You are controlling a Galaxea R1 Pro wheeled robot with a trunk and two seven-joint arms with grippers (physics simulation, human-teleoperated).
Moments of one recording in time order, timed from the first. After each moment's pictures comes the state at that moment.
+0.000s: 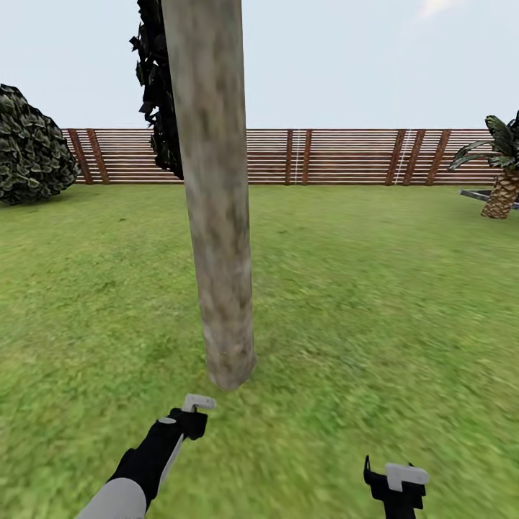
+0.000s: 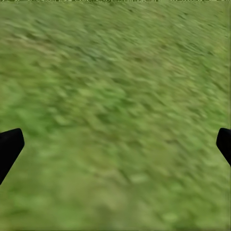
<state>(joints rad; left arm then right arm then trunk) -0.57 -0.11 0.17 -0.55 -0.37 0.27 -0.11 -0.42 -0.04 -0.21 -0.13 0.31 -0.65 -0.38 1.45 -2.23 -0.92</state>
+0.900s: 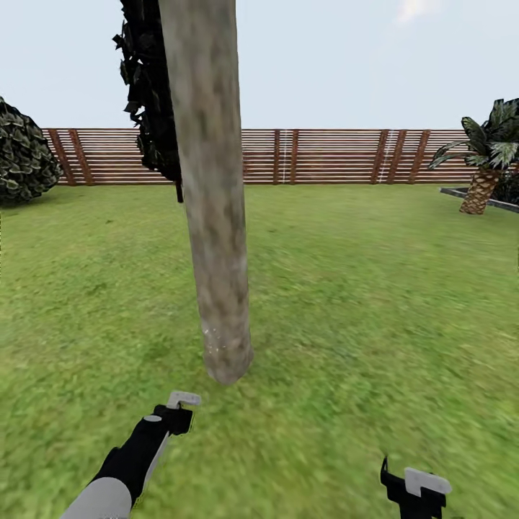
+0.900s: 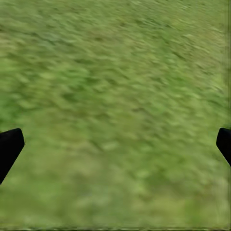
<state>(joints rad) -0.56 -0.05 0.17 -0.58 -0.37 0.27 -0.10 -0.42 -0.08 -0.21 -0.12 0.16 -0.65 -0.38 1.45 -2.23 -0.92</state>
